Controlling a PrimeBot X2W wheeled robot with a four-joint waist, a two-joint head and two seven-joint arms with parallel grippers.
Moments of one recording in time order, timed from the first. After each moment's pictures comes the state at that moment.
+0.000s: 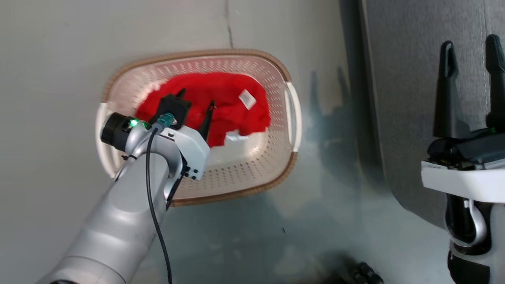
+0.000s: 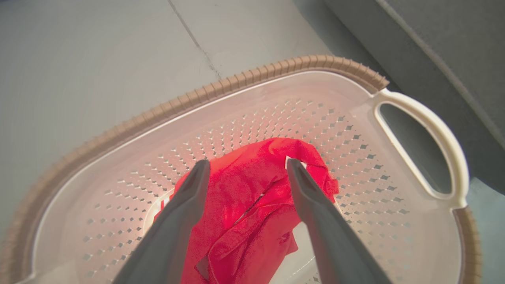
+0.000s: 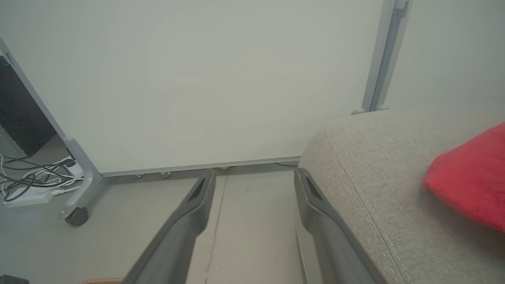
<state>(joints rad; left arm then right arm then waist) -0.82 0.07 -0.62 0.93 -0.33 0.03 -0.19 -0.33 -0.05 0.02 -0.27 0.25 0.13 -0.11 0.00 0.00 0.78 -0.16</state>
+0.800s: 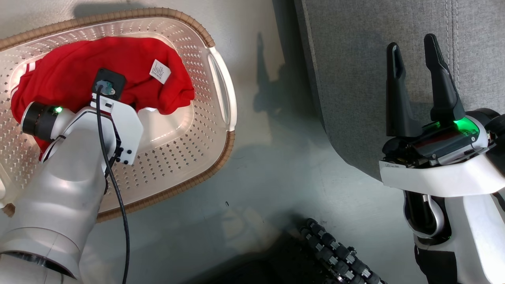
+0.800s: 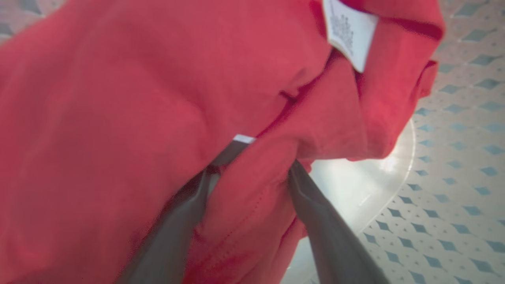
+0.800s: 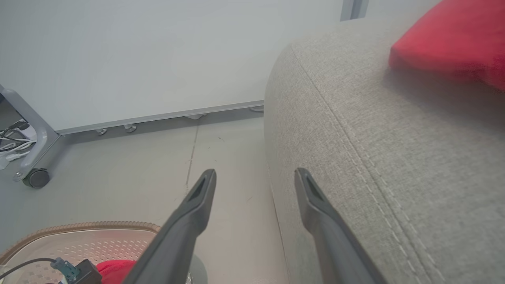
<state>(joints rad) -1.03 0.18 -0.66 1.27 -0.32 -0.01 0.05 -0.42 -0.05 0.19 -0.11 0.39 0.13 -0.26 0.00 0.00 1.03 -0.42</state>
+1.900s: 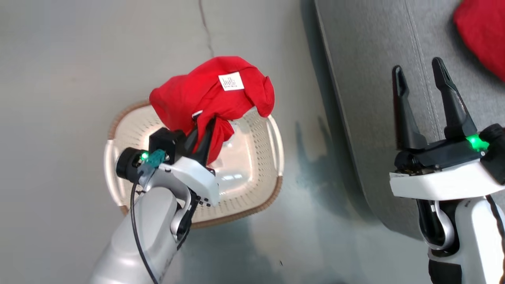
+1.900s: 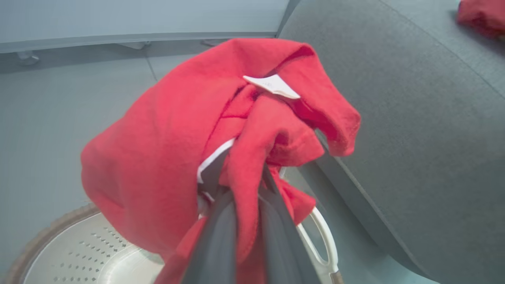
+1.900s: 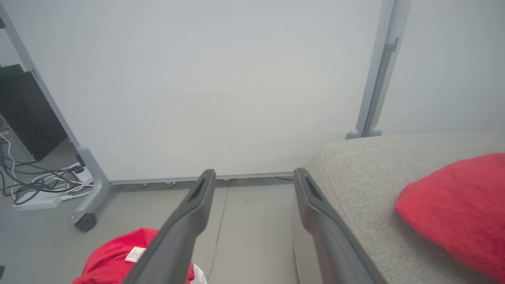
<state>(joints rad) -0.62 0.07 -0.54 0.69 -0.44 -0.01 -0.26 -0.34 -0.05 0.11 -0.12 0.23 0.13 -0.14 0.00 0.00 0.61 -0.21</state>
